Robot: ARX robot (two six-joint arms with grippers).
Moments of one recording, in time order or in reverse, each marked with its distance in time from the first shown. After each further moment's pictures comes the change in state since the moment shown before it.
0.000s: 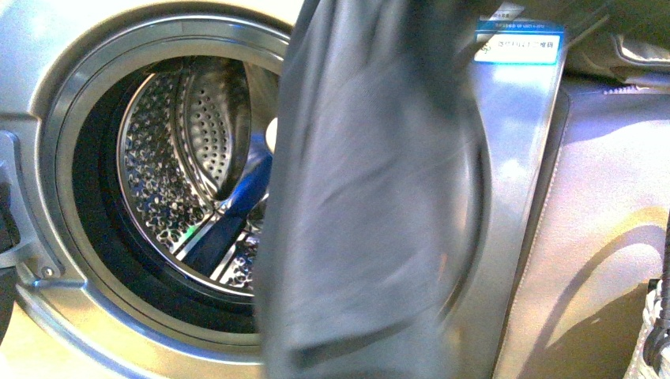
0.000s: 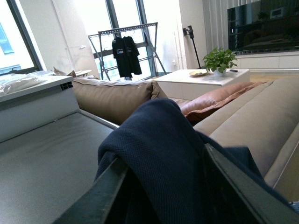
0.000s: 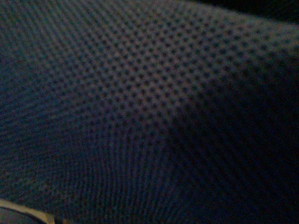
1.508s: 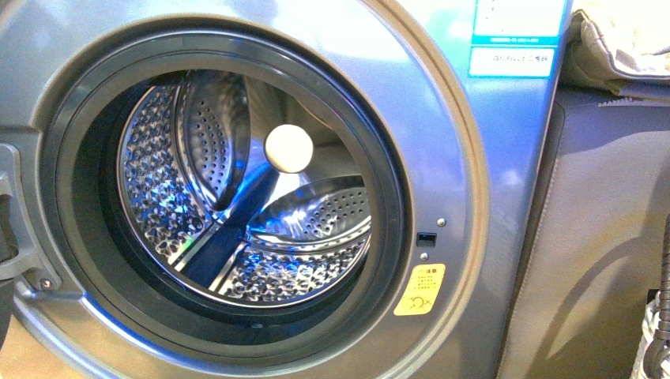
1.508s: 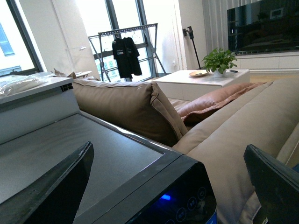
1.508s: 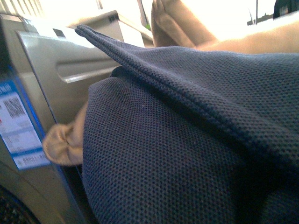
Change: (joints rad) left arm 0.000 -0.003 0.000 0.000 0.000 0.000; right arm -1.154 -0.352 -0.414 -0.070 -0.716 0.199
